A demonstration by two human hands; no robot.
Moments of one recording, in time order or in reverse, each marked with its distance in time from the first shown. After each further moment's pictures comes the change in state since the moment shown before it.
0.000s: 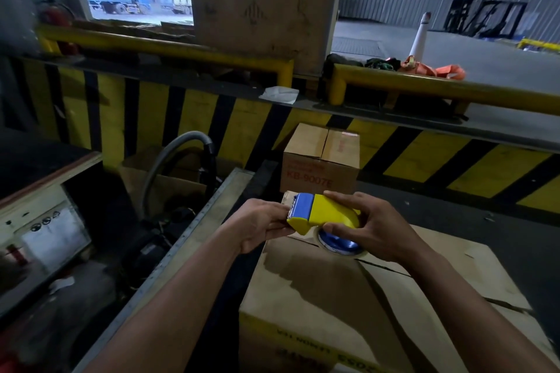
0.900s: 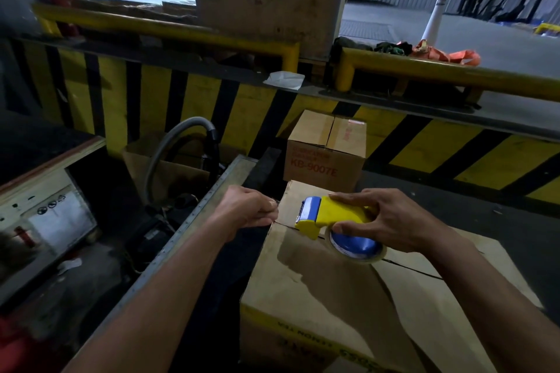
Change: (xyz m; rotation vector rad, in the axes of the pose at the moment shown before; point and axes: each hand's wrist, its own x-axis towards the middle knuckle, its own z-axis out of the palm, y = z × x) left_hand -0.007 0.005 -0.018 0.185 0.334 -0.008; right_hand 0.005 -0.006 -0.021 -0.113 -0.243 0.116
